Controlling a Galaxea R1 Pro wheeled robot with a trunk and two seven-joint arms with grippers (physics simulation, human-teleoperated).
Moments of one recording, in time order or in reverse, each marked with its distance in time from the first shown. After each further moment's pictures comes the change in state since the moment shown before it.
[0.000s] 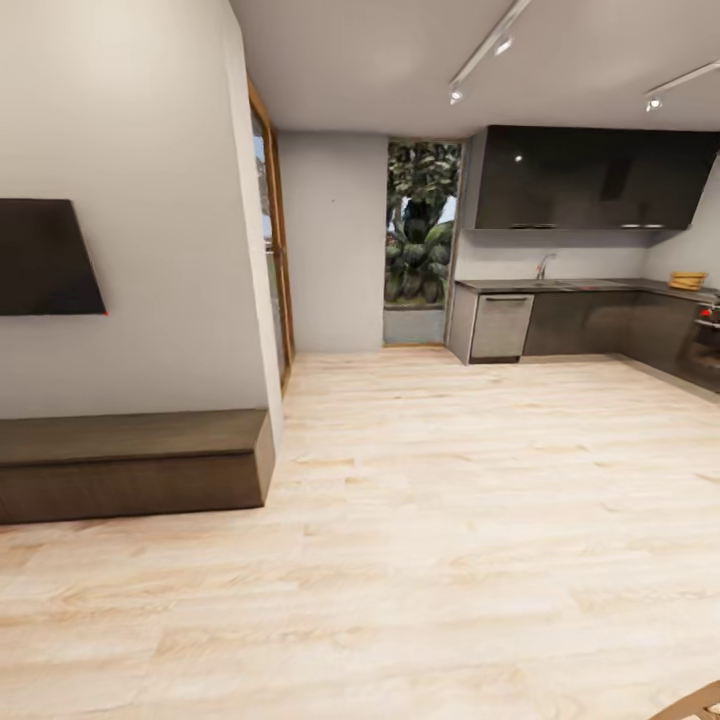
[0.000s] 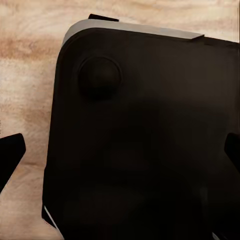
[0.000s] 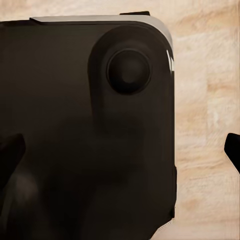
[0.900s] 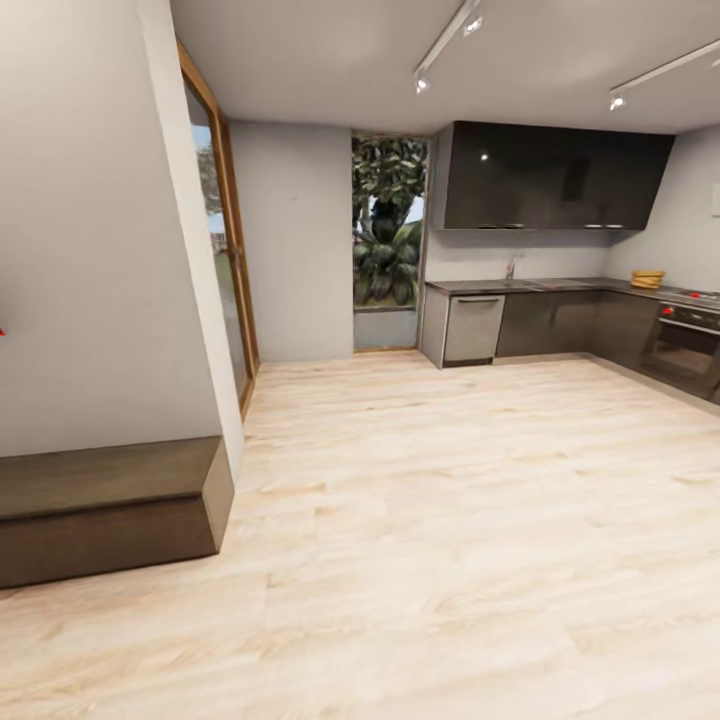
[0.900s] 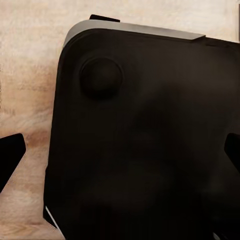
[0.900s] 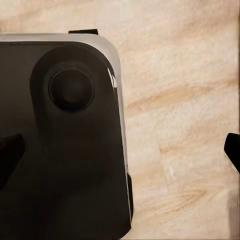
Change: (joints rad) left arm -0.001 0.002 0.001 0.000 0.000 0.001 0.000; right arm 0.000 0.000 0.001 0.000 0.010 -0.052 -0.173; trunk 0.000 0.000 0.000
